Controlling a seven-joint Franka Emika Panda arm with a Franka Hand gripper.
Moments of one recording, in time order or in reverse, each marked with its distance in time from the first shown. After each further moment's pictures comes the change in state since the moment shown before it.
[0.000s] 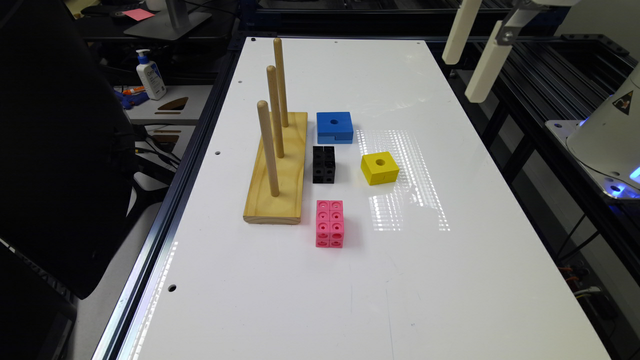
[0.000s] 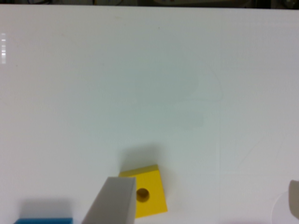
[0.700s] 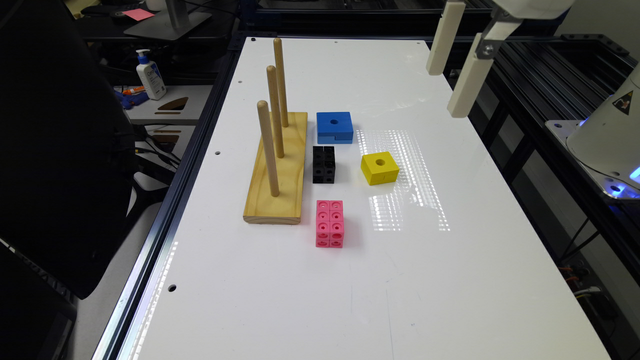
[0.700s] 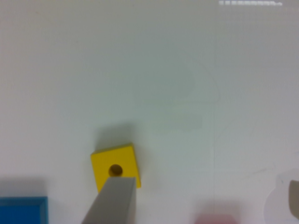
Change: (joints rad) arm -0.001 0.107 0.043 0.104 0.000 0.000 0.046
